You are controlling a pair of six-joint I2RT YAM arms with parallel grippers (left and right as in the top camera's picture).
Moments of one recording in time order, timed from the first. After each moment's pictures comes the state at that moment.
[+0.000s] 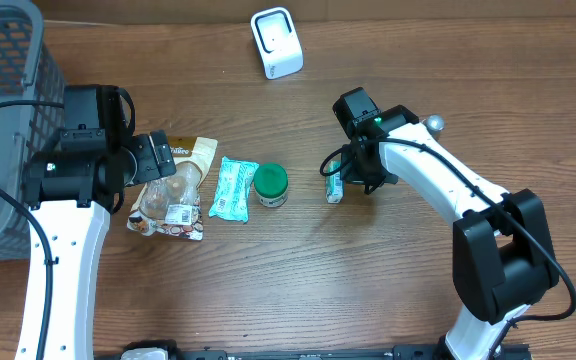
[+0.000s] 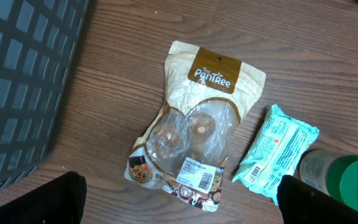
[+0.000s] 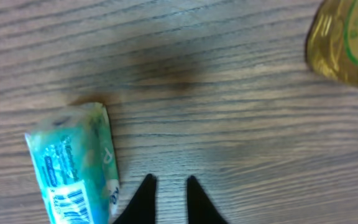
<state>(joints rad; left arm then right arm) 0.03 1.34 1.35 -1.08 -0.13 -0.24 0.43 1.90 1.39 -0.95 0.12 0.53</state>
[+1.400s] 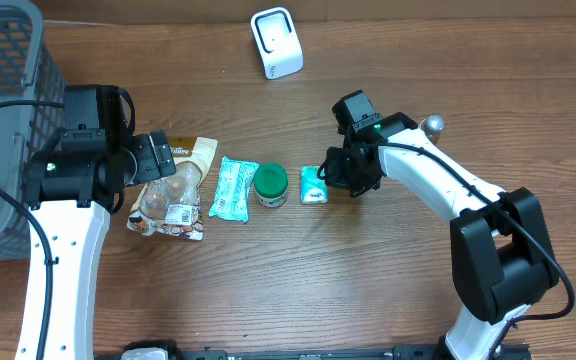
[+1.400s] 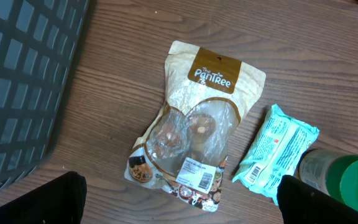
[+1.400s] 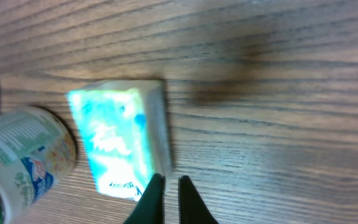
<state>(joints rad) 0.03 1.34 1.35 -1.08 -0.13 -0.24 0.43 1.90 1.33 -0.81 -0.19 0.54</state>
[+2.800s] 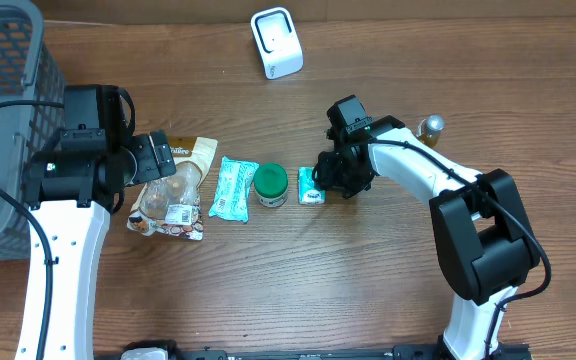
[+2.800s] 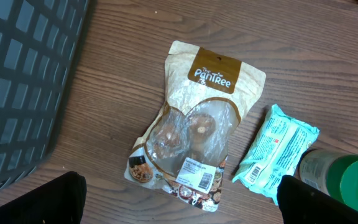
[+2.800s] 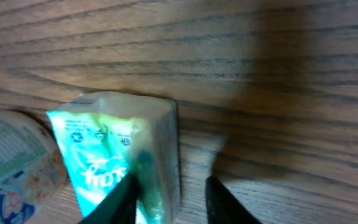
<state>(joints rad) 0.03 1.34 1.35 -1.08 -0.13 -0.24 0.43 2.01 1.33 -0.73 -0.27 0.46</state>
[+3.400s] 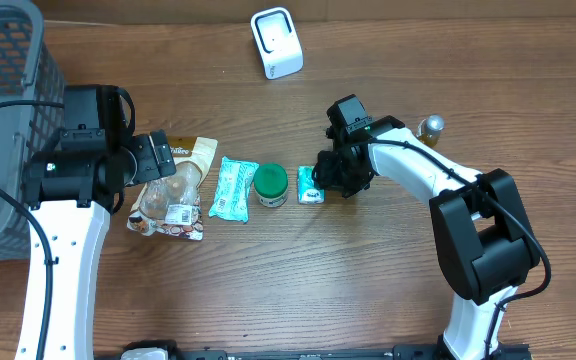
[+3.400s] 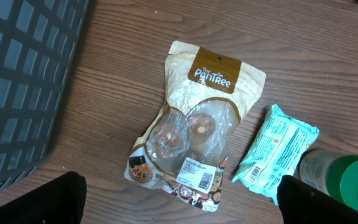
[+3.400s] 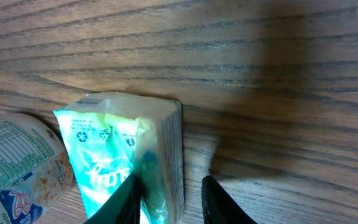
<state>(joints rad) 0.03 1.34 1.35 -1.08 -0.13 -0.24 0.43 2.01 1.33 -0.71 -0.28 0.46</state>
